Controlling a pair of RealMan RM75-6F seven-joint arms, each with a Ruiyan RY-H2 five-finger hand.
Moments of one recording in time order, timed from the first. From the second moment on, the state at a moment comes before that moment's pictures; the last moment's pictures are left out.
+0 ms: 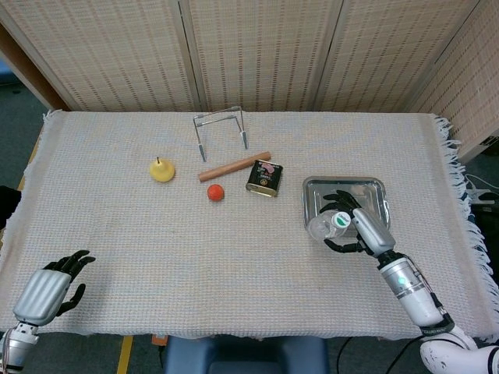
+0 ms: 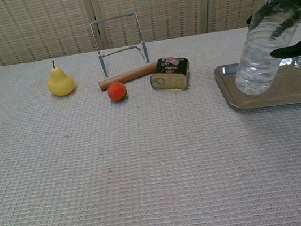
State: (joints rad) left arm -0.16 -1.10 0.06 -1.62 1.62 1.38 0.11; right arm 0.49 -1.18 0.15 -1.73 -1.36 1.08 0.37
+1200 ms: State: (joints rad) left arm -0.17 -1.10 0.07 -1.63 1.61 1.35 0.14; right arm 0.49 -1.07 0.13 -1.75 -1.51 0.99 1.29
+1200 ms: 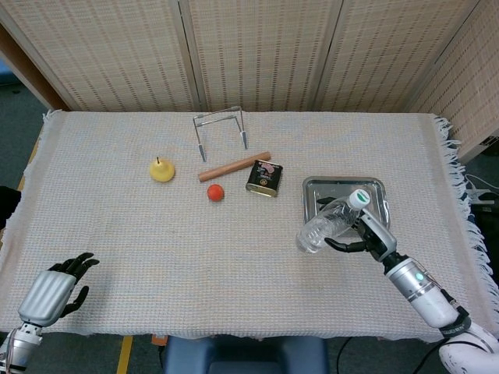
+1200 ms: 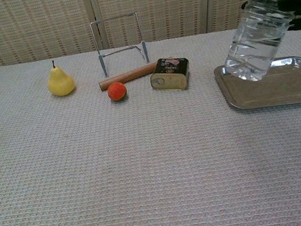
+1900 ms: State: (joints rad) left arm -0.18 -1.10 0.07 -1.64 1.61 1.34 0.15; right arm 0.44 -1.28 0.16 -1.65 -1.37 1.19 0.17
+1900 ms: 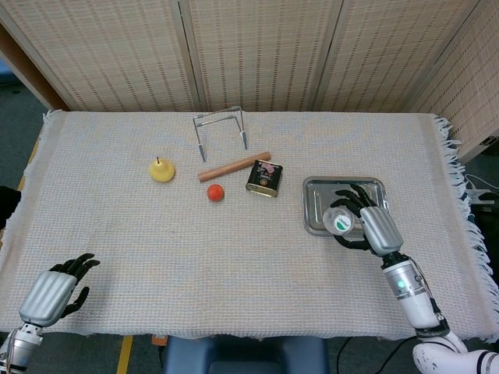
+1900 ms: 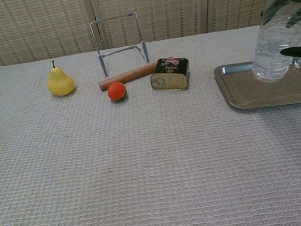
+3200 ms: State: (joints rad) left arm -0.18 -1.10 0.07 -1.64 1.60 1.32 0.17; right arm 0.43 -1.27 0.14 -1.68 -1.51 1.25 0.31
